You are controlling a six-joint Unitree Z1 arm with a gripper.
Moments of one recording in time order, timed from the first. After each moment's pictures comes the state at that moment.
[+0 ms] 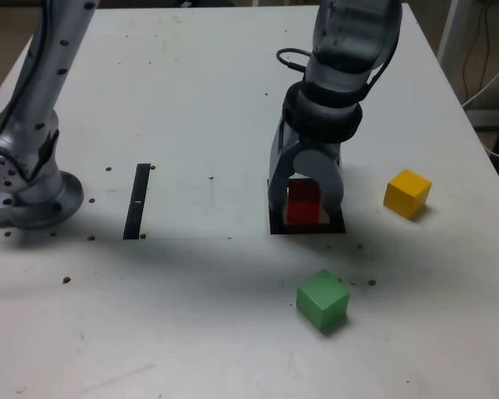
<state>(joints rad) -0.09 2.14 -1.58 1.23 0.04 0.00</state>
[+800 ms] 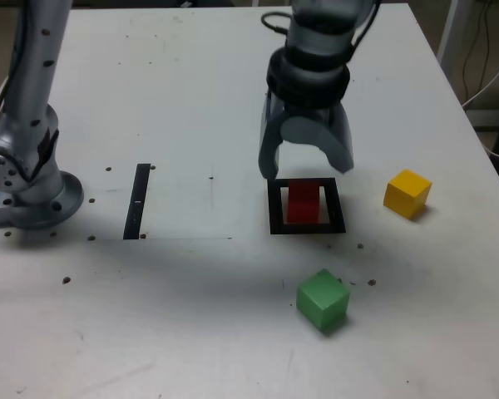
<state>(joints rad) -0.08 2.02 -1.57 1.28 0.10 -0.01</state>
